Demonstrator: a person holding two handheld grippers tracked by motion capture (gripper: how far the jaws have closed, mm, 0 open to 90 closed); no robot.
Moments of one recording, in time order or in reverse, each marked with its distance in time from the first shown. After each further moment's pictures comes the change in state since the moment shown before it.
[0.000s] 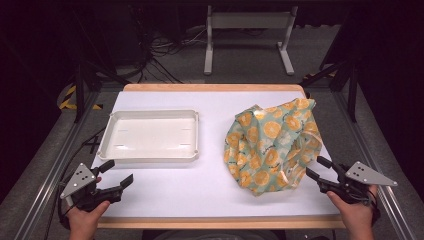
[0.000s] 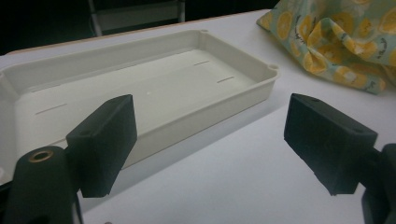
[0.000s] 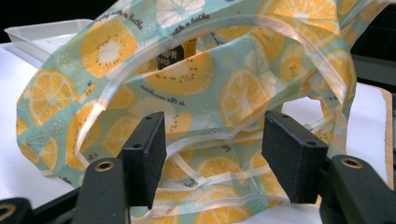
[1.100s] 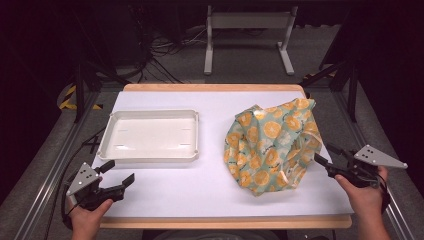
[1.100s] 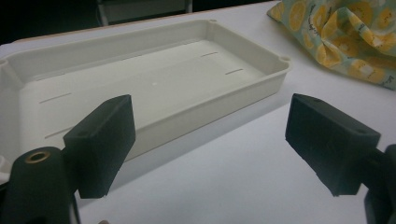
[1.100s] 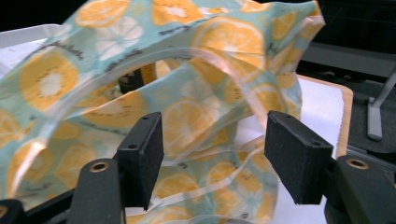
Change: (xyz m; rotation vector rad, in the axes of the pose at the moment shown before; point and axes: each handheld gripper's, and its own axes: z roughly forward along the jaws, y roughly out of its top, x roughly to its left) left arm 0.001 -0.004 0.007 0.025 0.030 -0.019; right arm -0.035 0.029 0.002 0.035 -0.065 0.047
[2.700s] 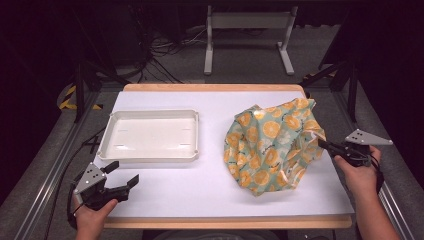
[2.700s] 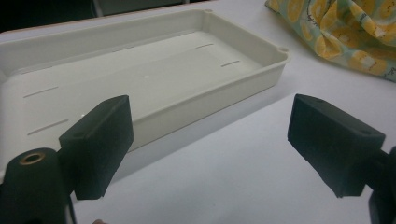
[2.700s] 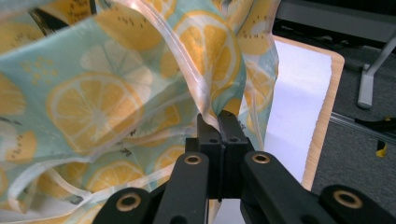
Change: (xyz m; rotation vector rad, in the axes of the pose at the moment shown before) left arm -0.005 -0.003 0.010 0.031 -0.010 0.012; right arm -0.040 0.002 0.035 0.149 -0.019 -0.002
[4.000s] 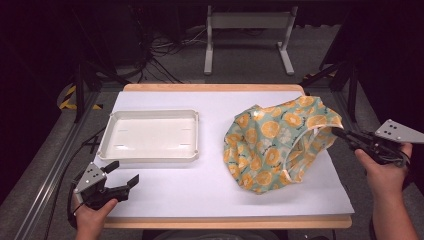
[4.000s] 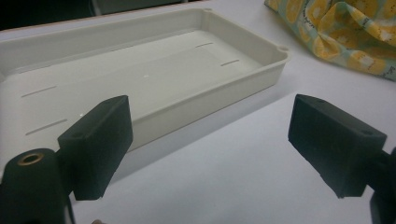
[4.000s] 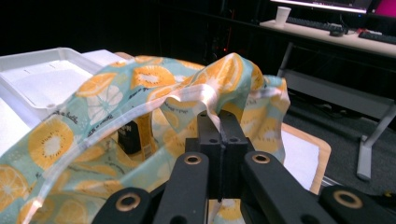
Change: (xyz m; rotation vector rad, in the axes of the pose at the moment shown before) left arm 0.001 0.000 0.001 0.002 -0.008 -0.006; right arm 0.022 0.063 -0.063 -0.213 0.049 -0.113
